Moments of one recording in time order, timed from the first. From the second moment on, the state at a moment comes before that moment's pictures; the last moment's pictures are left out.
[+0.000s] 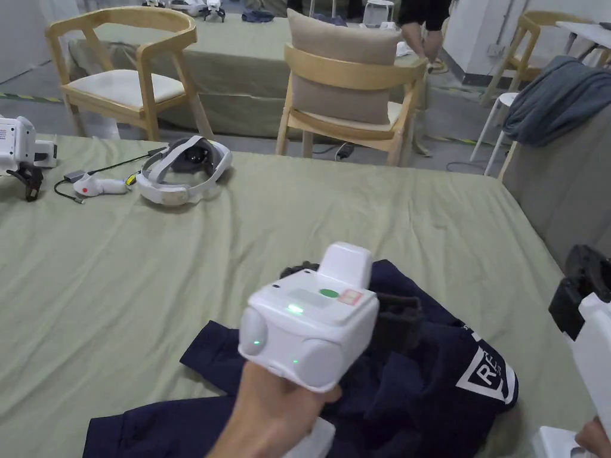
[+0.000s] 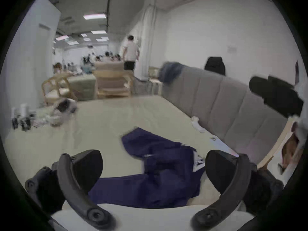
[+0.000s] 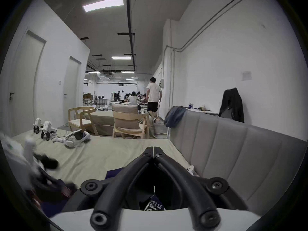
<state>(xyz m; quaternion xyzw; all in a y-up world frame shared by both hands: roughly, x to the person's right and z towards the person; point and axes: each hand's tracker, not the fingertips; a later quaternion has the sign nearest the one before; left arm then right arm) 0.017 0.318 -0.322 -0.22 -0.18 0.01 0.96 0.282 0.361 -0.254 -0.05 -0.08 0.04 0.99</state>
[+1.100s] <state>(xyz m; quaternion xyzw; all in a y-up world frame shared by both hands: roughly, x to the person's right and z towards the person) -0.111 0.110 -0.390 -0.46 -0.01 0.01 0.89 0.307 0.213 -0.299 -0.29 -0.04 0.00 0.96</state>
